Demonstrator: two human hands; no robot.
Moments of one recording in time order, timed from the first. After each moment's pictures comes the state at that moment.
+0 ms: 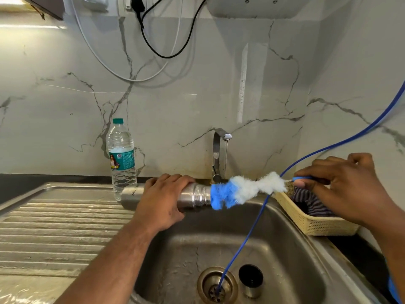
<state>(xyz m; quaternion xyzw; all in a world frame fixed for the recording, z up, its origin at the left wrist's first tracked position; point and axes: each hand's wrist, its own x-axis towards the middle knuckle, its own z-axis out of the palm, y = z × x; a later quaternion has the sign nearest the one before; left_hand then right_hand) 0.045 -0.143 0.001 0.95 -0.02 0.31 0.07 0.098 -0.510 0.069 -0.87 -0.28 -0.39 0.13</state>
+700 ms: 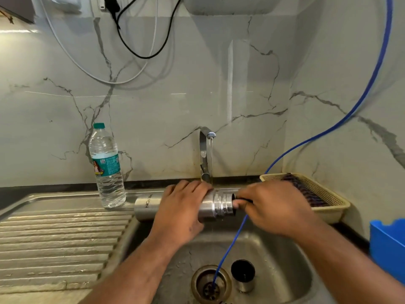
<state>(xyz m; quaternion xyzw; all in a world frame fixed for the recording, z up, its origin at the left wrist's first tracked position) 0.052 -0.206 -0.010 0.93 -0.10 0.35 0.03 0.081 -0.438 0.042 -0.90 -0.34 -0.26 0.02</state>
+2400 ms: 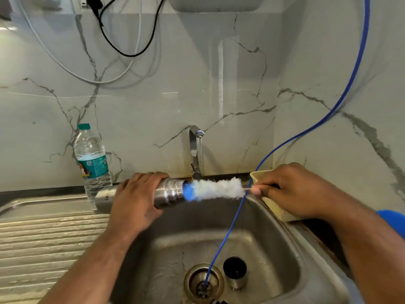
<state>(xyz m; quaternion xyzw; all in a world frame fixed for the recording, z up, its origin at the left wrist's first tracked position) 0.052 -0.148 -0.001 0.92 -0.01 0.38 0.05 0.084 -0.492 0.069 -0.93 -0.31 -0.14 0.17</state>
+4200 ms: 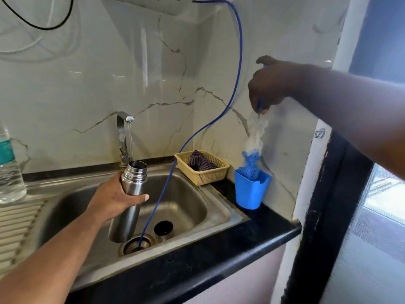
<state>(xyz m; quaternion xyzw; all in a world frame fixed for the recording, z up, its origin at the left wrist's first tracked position) 0.051 -0.216 -0.036 0.91 -0.07 0.17 0.37 0.006 -0.599 0.282 -0.89 -0.02 -0.01 -0.45</state>
